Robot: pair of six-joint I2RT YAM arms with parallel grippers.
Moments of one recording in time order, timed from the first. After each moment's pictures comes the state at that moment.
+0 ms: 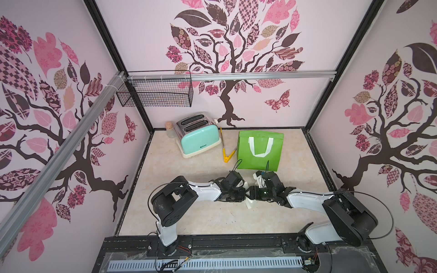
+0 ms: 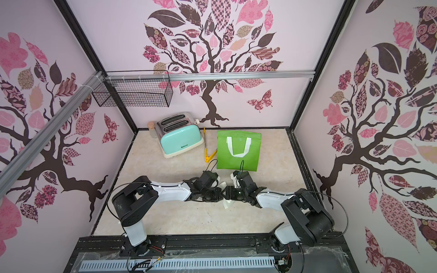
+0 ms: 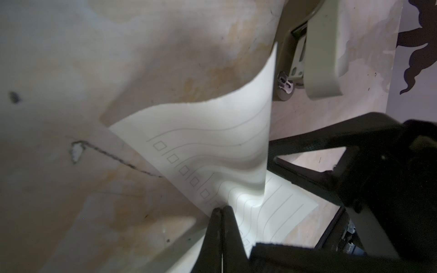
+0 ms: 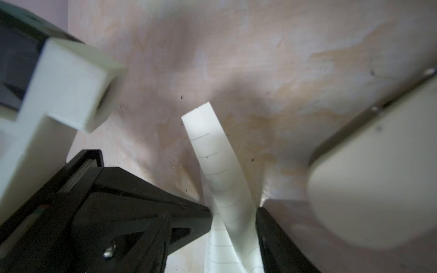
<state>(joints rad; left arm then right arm) -0.89 1.83 0.92 -0.05 0.32 -0.80 0.57 1.43 0.45 0.16 -0.40 0.68</state>
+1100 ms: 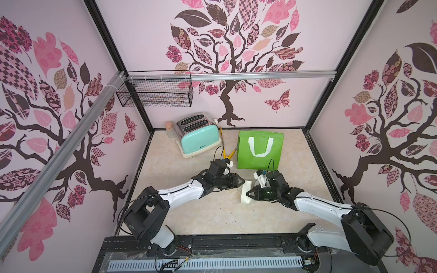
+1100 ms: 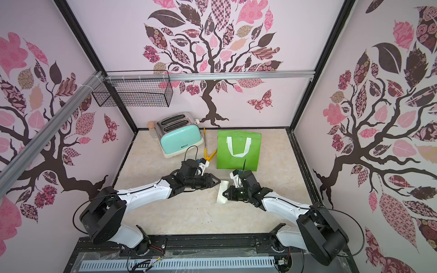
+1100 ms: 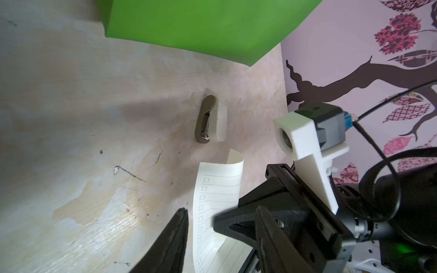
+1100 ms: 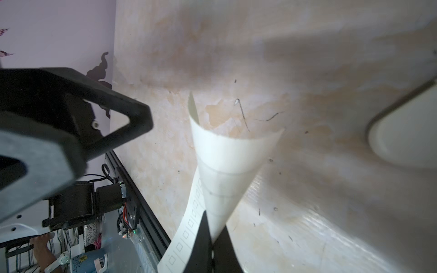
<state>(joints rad) -0.73 1.53 0.84 0.05 0.44 -0.86 0.58 1.23 0.48 0.02 -0.51 0.71</state>
